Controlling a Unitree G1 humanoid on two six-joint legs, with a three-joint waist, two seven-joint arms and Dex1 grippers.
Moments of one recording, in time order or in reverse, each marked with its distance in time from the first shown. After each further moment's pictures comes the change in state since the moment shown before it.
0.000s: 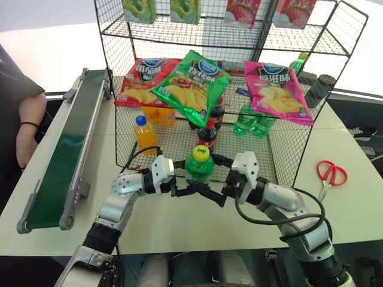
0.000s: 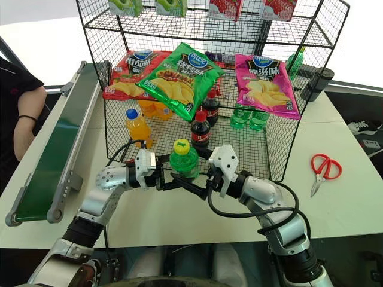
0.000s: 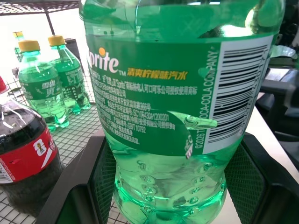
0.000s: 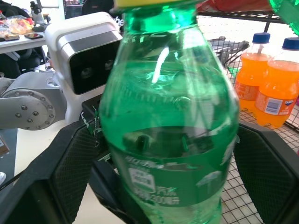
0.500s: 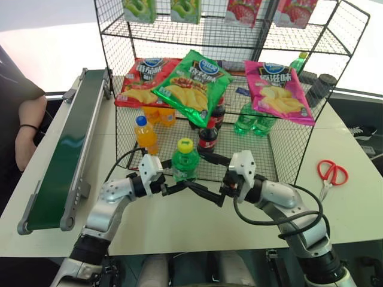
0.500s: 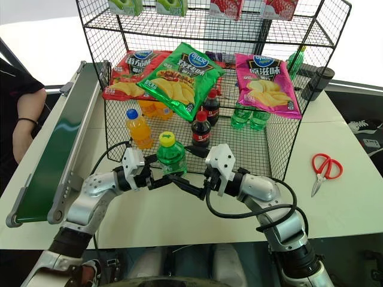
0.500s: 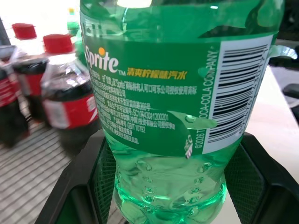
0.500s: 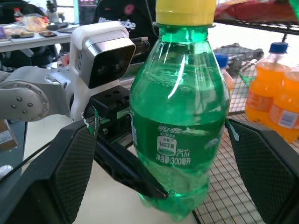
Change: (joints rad) left arm 0.073 0.042 0.054 -0.073 -0.040 0.091 0.110; right arm -0.032 -0.003 0.016 0.014 -0.016 -0.012 0.025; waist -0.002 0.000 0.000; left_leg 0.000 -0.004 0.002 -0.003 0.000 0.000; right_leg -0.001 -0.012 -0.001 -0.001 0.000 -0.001
